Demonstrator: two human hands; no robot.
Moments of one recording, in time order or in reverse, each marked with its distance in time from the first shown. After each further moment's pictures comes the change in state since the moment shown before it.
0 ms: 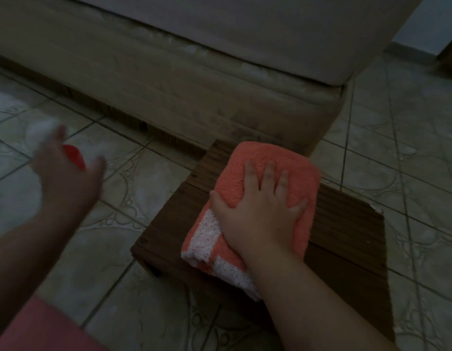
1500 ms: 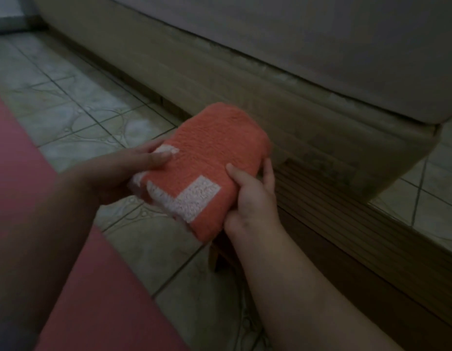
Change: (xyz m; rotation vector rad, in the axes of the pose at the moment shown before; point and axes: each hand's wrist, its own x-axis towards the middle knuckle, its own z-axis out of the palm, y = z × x) left_hand 0.014 0.017 -0.118 -0.631 -0.994 -0.225; right_hand -0.023 -0.135 -0.011 2.014 -0.464 0.493
